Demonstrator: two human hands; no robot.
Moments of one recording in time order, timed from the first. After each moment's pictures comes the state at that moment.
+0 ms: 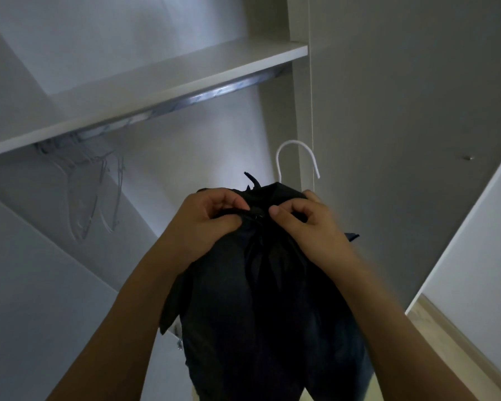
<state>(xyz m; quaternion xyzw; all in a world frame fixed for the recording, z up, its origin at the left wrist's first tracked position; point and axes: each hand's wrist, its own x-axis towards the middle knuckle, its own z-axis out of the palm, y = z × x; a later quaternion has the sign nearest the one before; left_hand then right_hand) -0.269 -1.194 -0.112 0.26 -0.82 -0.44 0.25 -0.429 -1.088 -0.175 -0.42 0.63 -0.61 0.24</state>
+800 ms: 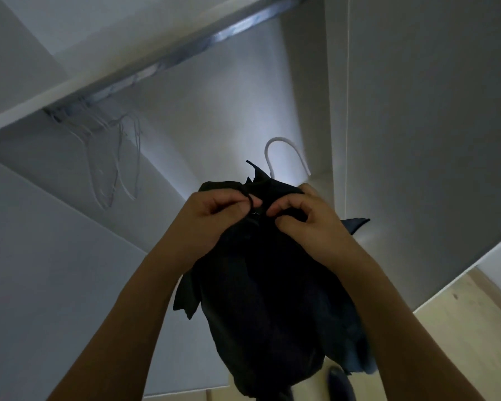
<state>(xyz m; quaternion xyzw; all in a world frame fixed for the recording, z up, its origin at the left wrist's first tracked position) -0.253 -1.202 -0.142 0.34 -0.80 -0.46 0.20 -0.413 -1.112 -0.219 -0.45 0.59 -0.57 0.36</state>
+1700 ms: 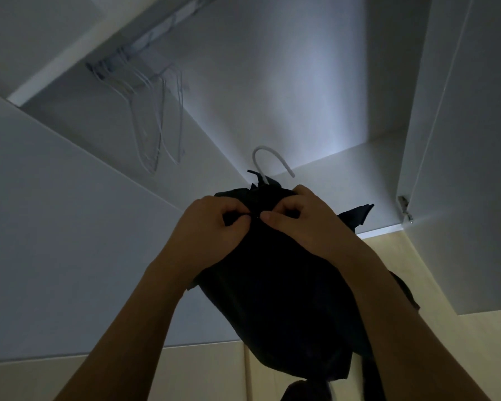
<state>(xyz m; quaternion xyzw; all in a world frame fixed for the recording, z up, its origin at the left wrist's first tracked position) -0.203 -1.242 -0.171 0.50 -0.85 -0.18 0.05 -0.366 -1.194 -0.265 -0.48 0.58 -0.46 0.48</state>
